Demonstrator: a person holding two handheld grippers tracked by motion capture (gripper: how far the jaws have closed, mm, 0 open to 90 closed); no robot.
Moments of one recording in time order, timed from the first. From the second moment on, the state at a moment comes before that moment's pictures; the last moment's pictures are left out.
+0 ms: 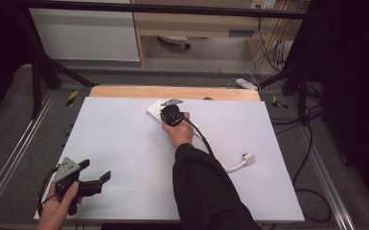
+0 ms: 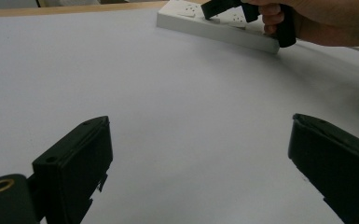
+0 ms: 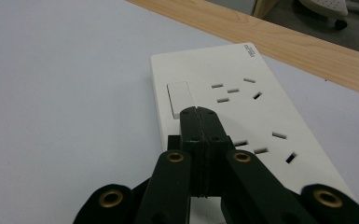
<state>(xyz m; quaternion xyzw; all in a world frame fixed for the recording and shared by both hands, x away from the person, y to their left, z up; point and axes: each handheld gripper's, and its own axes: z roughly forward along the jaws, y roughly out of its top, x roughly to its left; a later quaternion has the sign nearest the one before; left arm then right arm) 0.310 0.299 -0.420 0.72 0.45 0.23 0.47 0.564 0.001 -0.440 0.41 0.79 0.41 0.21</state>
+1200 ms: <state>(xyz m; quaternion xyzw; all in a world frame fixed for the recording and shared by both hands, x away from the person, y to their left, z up) 0.310 0.295 -0.421 0.73 0.45 0.23 0.47 0.515 -0.017 -0.414 0.39 0.77 0.44 0.23</state>
